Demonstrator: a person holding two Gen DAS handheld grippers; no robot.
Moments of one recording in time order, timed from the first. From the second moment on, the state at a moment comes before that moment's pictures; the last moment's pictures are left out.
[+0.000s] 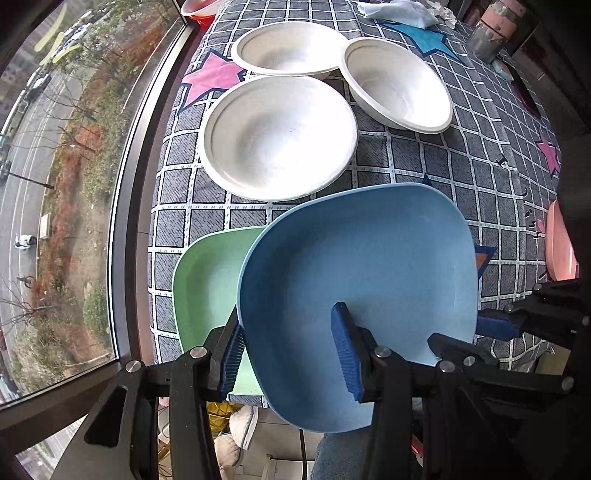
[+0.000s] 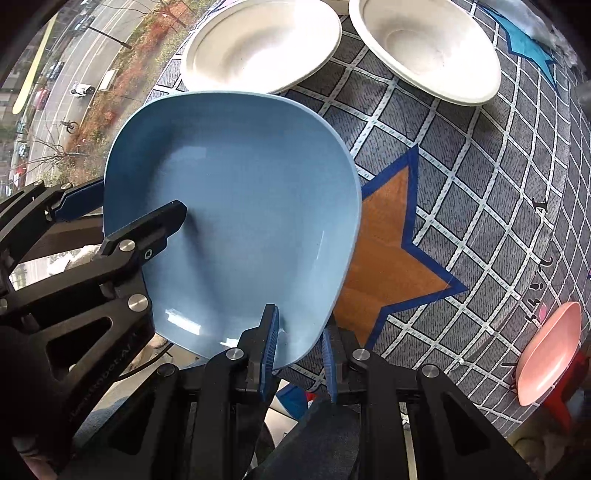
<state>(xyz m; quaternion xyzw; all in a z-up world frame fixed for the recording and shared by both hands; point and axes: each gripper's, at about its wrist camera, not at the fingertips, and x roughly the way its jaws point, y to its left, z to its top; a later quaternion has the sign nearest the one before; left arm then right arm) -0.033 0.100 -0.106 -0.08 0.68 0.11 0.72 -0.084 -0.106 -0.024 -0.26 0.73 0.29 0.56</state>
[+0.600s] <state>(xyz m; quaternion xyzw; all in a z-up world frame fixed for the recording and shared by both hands) -0.047 0.153 -0.117 -0.11 0.69 0.16 0.70 -0.127 -0.016 -0.066 -0.28 0.73 0.33 0.52</state>
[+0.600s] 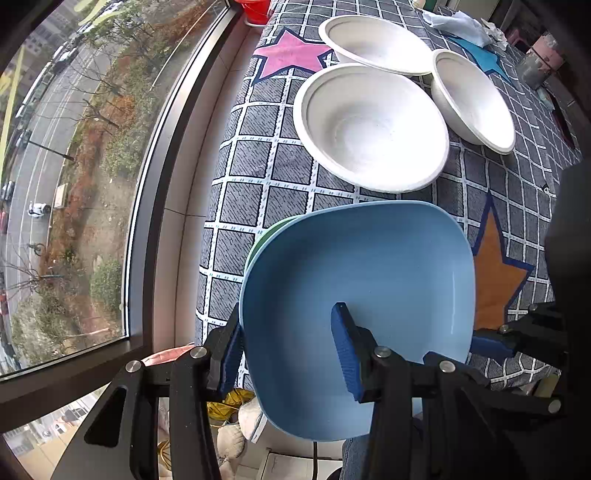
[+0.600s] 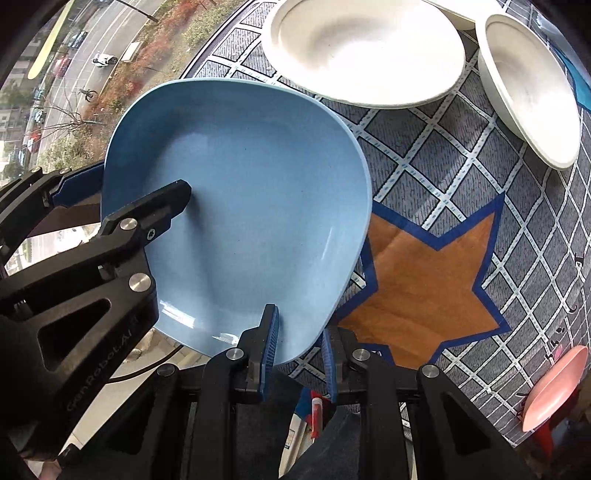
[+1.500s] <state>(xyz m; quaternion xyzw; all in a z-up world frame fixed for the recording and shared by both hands) -0.059 0.162 -0.130 -0.11 0.70 0.15 0.69 -0.106 -0.066 -0.115 -0.13 0.78 0.21 0.57</state>
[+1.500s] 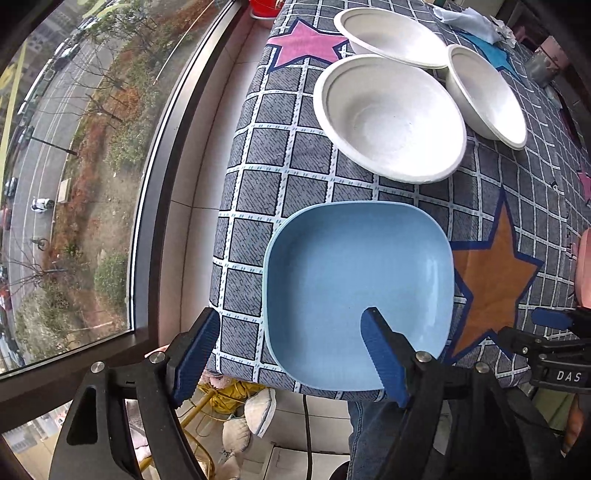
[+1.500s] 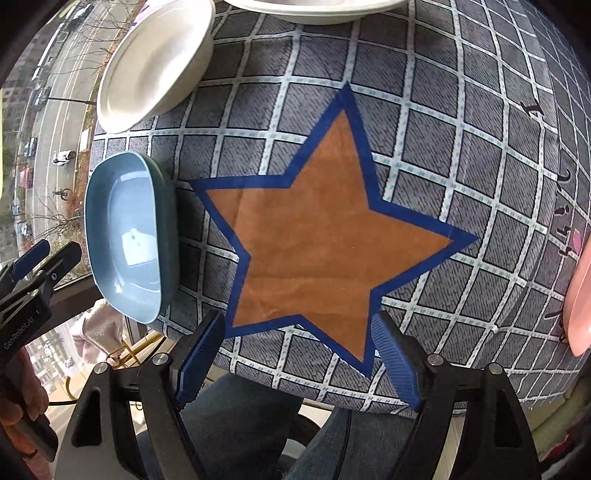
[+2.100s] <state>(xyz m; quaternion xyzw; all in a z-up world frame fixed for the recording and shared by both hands) -0.001 -0.012 -0.119 0.04 0.71 -0.05 0.70 -0.087 -0.247 -0.106 0.05 0.77 0.07 0.63</state>
